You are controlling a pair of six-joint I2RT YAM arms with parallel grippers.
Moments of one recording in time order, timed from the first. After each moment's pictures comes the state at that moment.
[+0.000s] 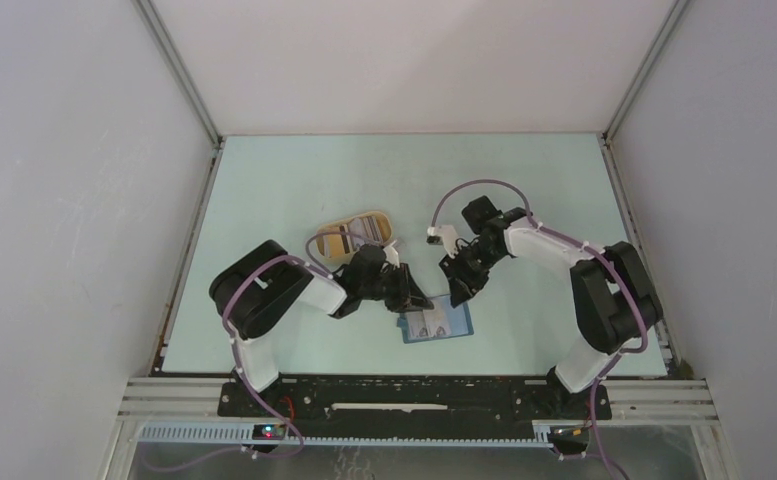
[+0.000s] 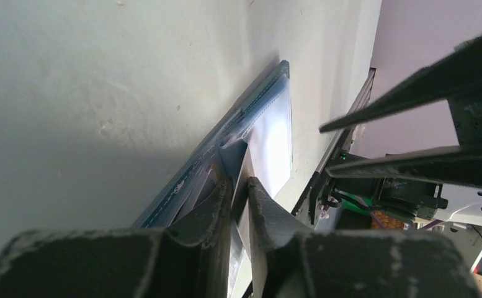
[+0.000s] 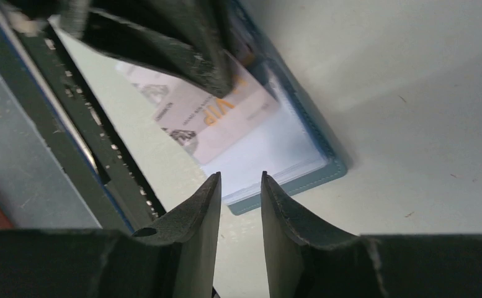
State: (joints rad) left arm -0.74 1.84 0.62 0.62 0.51 -1.01; right arm 0.48 1.69 1.07 -0.78 -0.58 -0.39
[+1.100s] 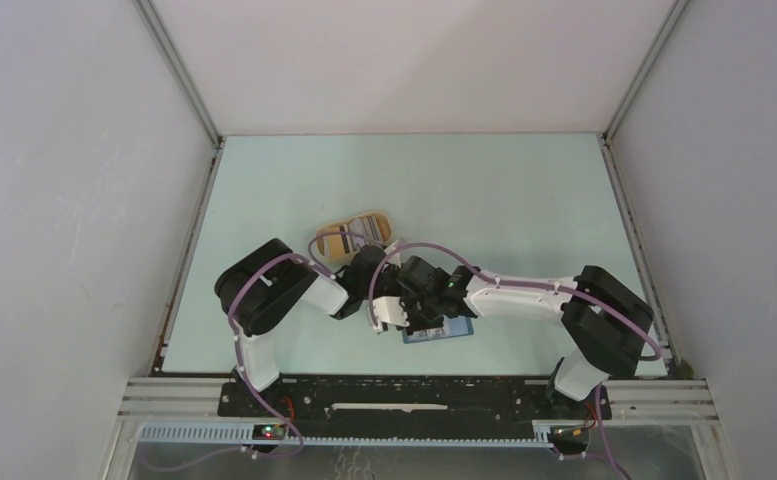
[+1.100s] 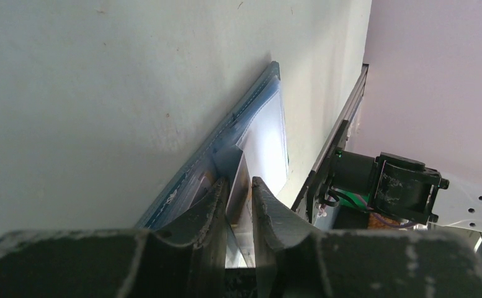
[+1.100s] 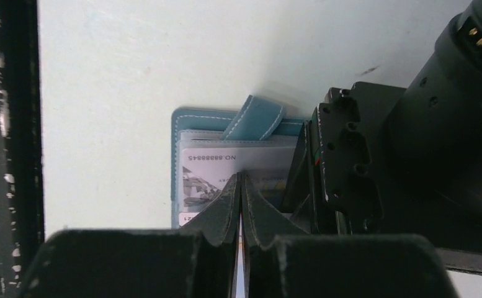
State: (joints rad) left arm -0.75 1.87 0.62 0.69 0.53 -1.02; right arm 1.02 1.60 0.93 -0.43 -0.24 -0.79
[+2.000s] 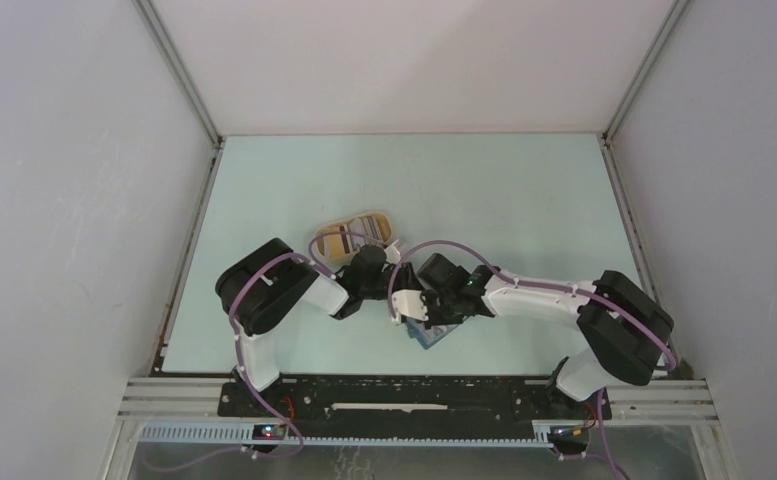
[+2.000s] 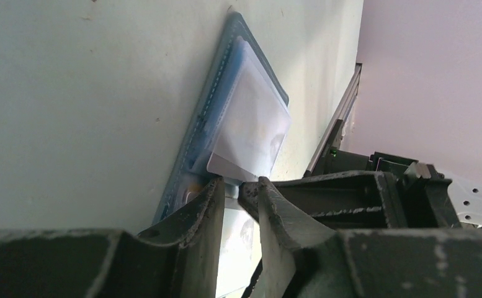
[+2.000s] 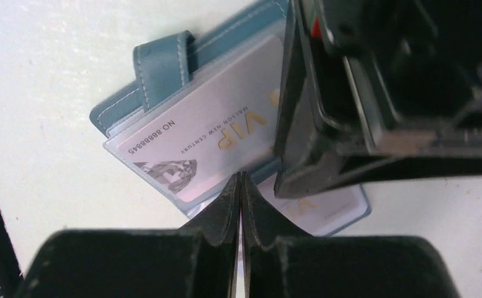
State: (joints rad) left arm -0.75 1.88 0.62 0.72 0.54 -1.03; right arm 0.93 1.54 0.82 -0.43 -0.13 -0.79
